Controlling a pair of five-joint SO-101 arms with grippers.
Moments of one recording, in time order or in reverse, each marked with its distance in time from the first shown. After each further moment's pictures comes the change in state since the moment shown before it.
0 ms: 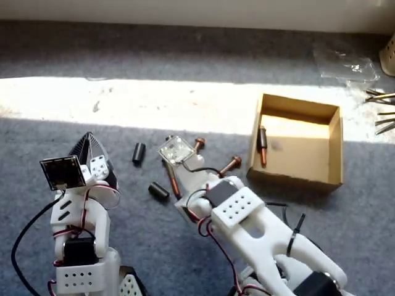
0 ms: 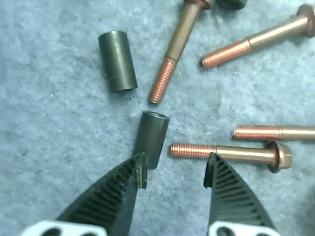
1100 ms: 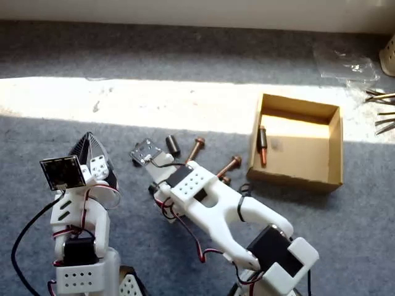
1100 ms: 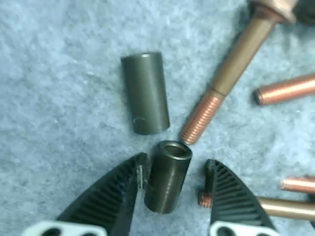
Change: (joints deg) left arm 0.0 0.0 0.0 0.0 0.0; right arm -6.0 30.0 -19.0 0.1 -0.9
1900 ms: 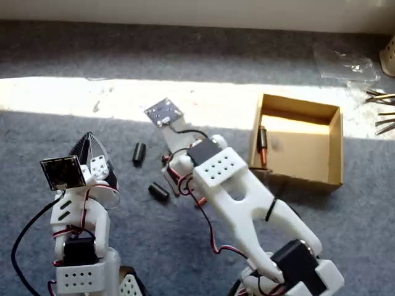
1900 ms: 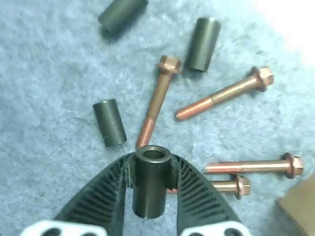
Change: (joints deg) left arm 0.0 0.0 0.0 0.0 0.0; right arm 9.1 -16.1 -11.2 13.5 0.0
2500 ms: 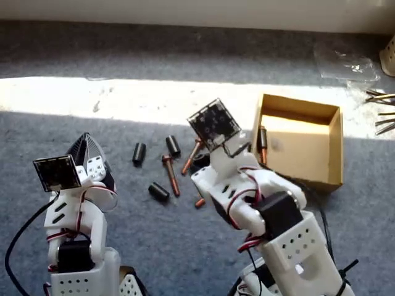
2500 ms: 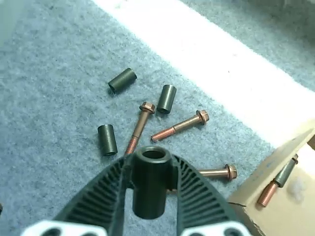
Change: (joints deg) left arm -0.1 0.0 -8.1 9.6 -0.2; right arm 4.2 -42.6 14.7 3.8 7.2
